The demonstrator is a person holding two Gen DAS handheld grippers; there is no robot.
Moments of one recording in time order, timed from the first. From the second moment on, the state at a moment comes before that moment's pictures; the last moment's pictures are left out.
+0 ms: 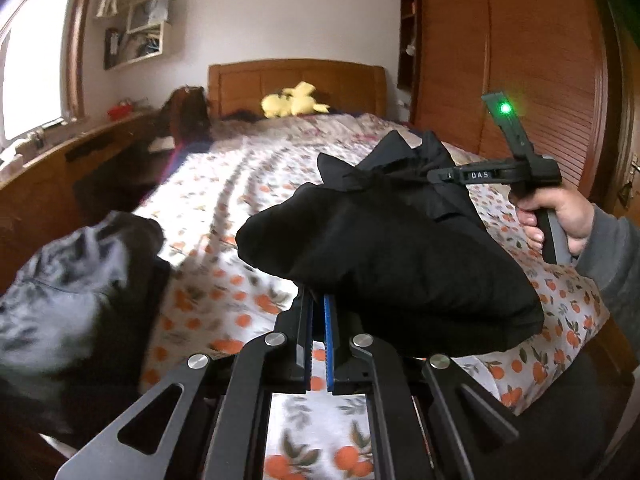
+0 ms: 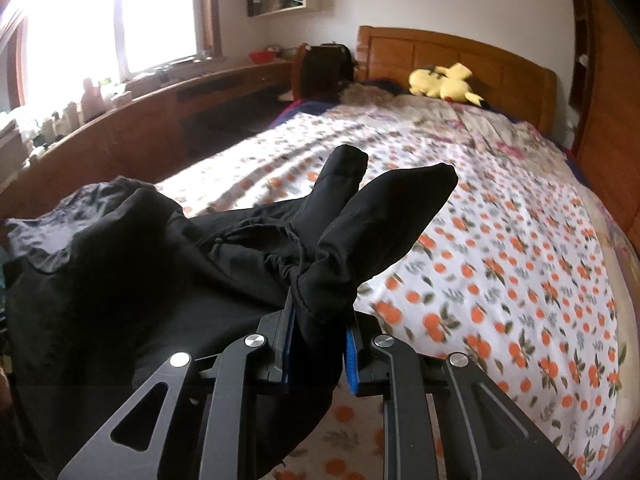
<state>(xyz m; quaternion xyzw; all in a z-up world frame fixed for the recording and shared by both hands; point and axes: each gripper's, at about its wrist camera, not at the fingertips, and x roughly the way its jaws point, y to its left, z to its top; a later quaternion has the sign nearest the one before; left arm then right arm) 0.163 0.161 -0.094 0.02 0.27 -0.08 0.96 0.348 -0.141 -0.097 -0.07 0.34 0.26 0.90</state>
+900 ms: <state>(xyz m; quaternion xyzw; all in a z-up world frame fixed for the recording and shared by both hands) 0.097 0.384 -0.001 0.01 0.23 0.13 0.97 0.347 0.142 -0.014 -0.09 0.27 0.39 0.87</state>
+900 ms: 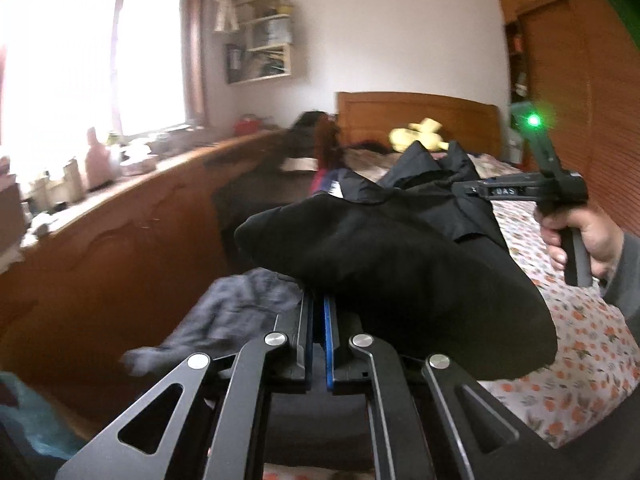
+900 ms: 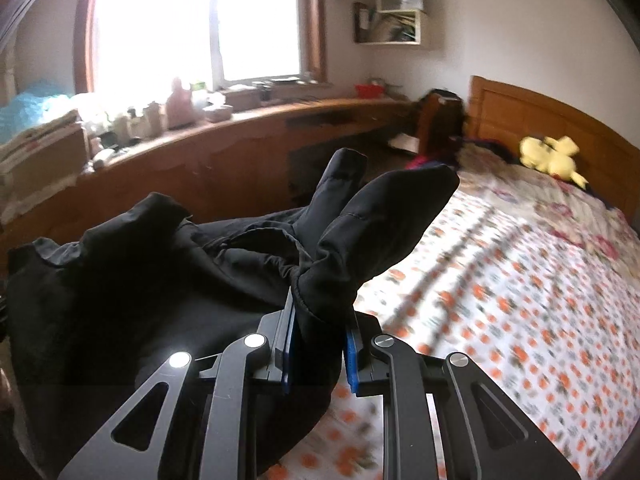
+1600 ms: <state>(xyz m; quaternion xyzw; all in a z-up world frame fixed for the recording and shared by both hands) 0.025 0.486 -0.042 -0.04 0.27 0.27 0.92 0.309 0.245 -0.081 -0.15 0.31 0.41 0.84</state>
